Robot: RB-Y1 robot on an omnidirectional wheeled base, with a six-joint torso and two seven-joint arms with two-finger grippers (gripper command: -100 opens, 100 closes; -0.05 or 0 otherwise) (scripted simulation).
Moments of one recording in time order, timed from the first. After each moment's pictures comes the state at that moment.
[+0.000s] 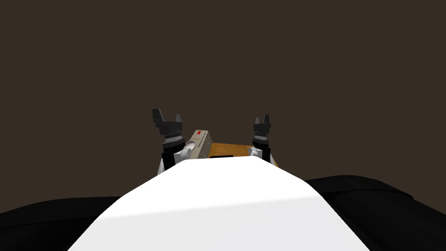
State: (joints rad) left arm 0.45 -0.02 0.07 -2.35 -0.01 -0.47 0.09; right arm 0.47 -0.03 -0.05 -2.23 -0.10 -0.52 0.02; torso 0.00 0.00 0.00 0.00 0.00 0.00
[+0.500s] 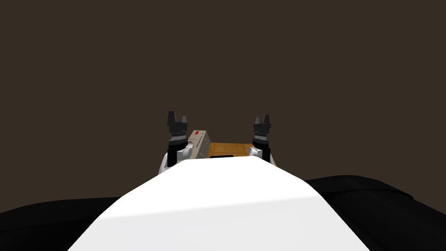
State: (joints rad) left arm 0.41 0.10 0.05 -2.26 -0.02 -0.46 0.05; right arm 0.47 -0.03 -0.05 -2.23 -0.10 -0.52 0.02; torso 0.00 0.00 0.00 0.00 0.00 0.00
